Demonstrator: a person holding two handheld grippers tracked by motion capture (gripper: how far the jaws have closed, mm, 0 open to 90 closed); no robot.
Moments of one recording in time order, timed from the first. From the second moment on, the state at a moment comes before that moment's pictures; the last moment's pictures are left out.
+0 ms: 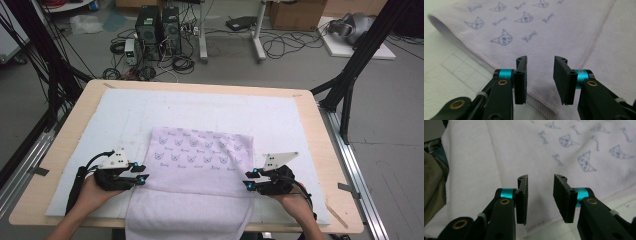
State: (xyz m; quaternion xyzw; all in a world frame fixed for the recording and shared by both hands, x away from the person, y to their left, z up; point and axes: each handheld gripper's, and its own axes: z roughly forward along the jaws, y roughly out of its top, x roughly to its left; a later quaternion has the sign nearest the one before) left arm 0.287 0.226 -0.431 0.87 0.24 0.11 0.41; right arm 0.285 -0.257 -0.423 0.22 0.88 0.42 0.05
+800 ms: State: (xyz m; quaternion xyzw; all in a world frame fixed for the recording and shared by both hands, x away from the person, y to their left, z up) left arm 0.256 0.234 -0.384 0.86 0.22 0.13 0.45; right arm 0.262 -0.267 -0.385 0.19 0.88 0.43 0.08
